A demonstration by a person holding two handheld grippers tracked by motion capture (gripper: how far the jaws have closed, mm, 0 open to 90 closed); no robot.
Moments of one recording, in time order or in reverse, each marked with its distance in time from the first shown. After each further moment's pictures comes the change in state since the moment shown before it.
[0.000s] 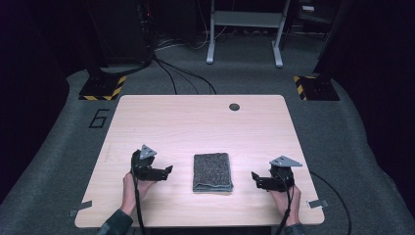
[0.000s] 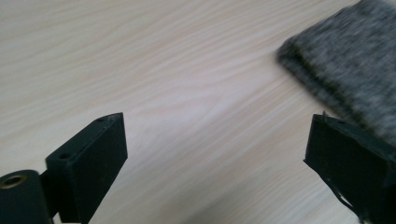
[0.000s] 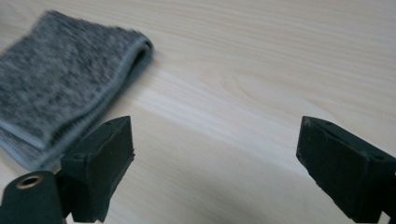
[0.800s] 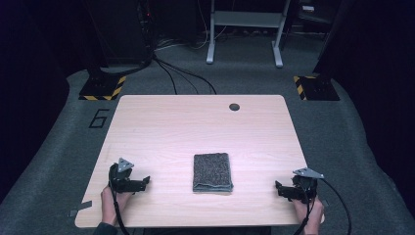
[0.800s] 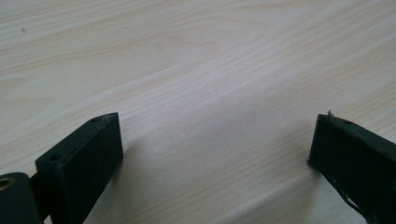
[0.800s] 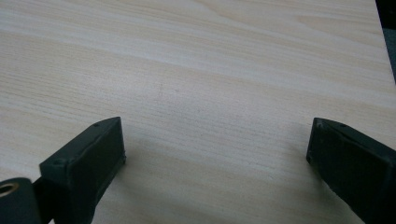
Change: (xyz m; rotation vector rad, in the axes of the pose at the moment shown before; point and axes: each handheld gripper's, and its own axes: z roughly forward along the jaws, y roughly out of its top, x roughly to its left) left arm 0.046 -0.061 -0.009 0.038 0.088 -0.033; right arm -0.059 -0.056 -0.011 0.086 -0.175 0.102
